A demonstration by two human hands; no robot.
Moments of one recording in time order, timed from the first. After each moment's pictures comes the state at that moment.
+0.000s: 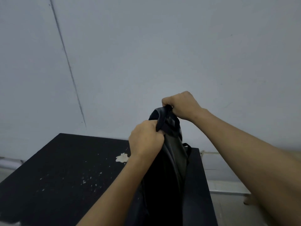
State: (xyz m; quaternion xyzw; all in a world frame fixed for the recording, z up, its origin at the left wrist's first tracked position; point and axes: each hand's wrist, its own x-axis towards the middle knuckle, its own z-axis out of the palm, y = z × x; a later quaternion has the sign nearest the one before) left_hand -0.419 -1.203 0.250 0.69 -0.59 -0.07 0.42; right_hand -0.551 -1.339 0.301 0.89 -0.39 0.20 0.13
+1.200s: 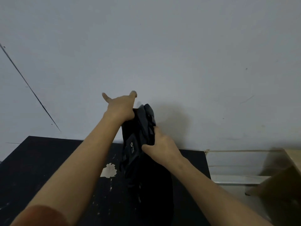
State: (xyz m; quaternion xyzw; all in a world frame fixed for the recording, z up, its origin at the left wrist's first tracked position) left_hand -0.319 -1.565 0.215 0.73 -0.68 -0.02 0.03; right_hand -0.490 -1.481 0.151 0.72 -0.56 0.22 -0.34
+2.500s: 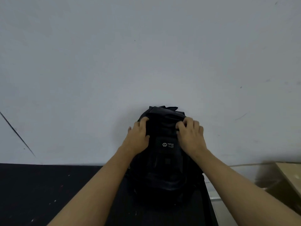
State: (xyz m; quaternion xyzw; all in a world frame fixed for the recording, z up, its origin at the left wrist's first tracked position) left_hand -0.351 -1.634 0.114 0.58 -0.75 -0.14 0.27; right_hand -0.572 -1.634 0.119 0.74 -0.61 0.20 0.17
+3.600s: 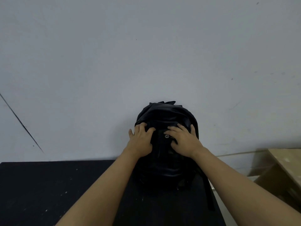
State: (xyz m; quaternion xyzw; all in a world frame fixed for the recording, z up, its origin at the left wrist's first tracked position) left_hand -0.345 -1.584 0.100 0.59 -0.80 -0.03 0.10; right_hand -0.556 -1.588 0.103 0.82 -0.57 0.10 -0.04
